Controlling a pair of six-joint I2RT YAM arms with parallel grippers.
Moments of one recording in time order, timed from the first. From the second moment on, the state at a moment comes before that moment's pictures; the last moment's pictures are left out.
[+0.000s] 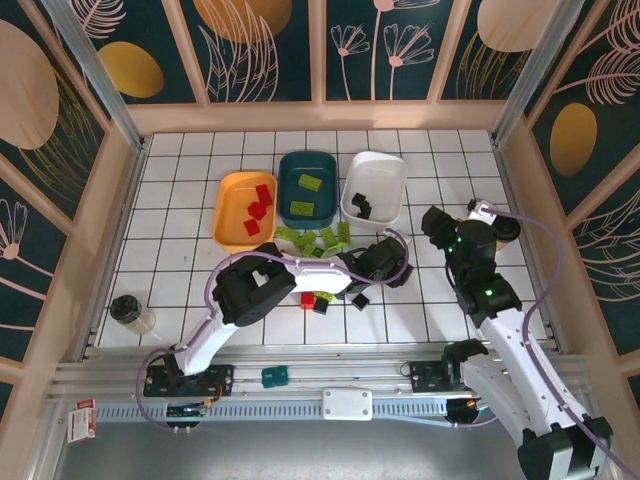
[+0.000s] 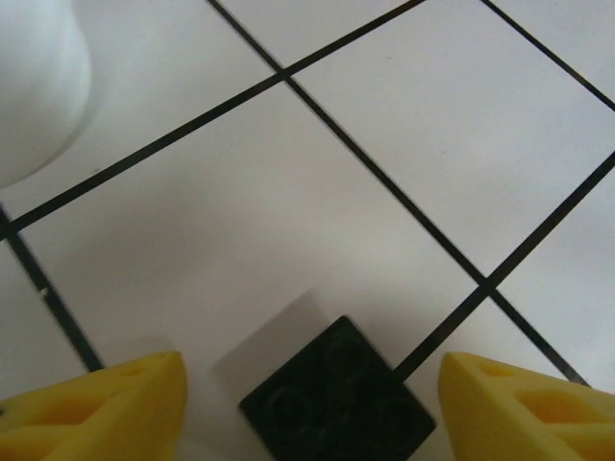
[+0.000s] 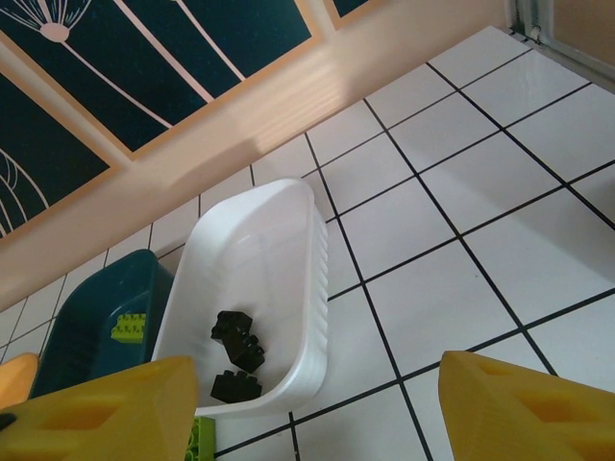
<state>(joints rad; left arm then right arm) -1.11 2.28 1.50 0.05 -0.21 -0.39 0.27 0.70 0.59 -0.23 0.24 0.58</state>
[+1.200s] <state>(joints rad) -0.81 2.12 1.46 0.14 -0.08 -0.54 0.26 0.74 0.55 -0.21 0.18 0.59</state>
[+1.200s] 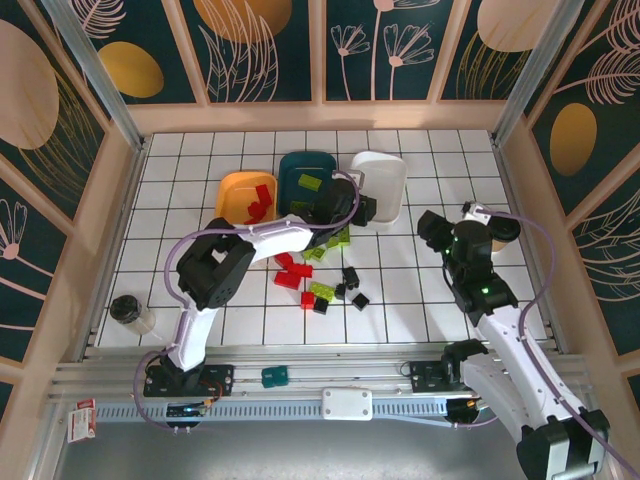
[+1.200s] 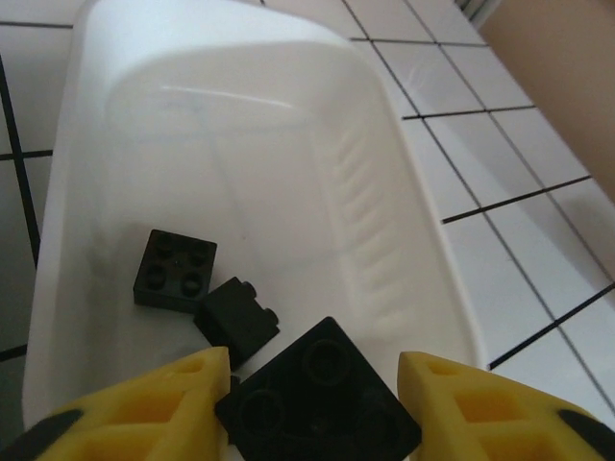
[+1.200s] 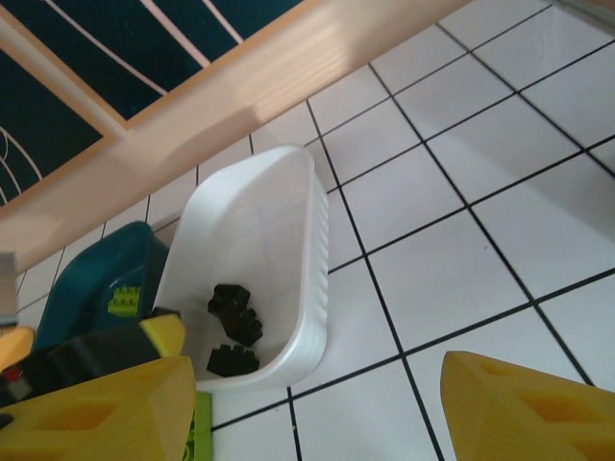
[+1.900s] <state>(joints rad) -0.81 1.41 0.89 0.32 -0.03 -0.66 0.71 0.92 0.47 -0.23 -0.01 0.54</state>
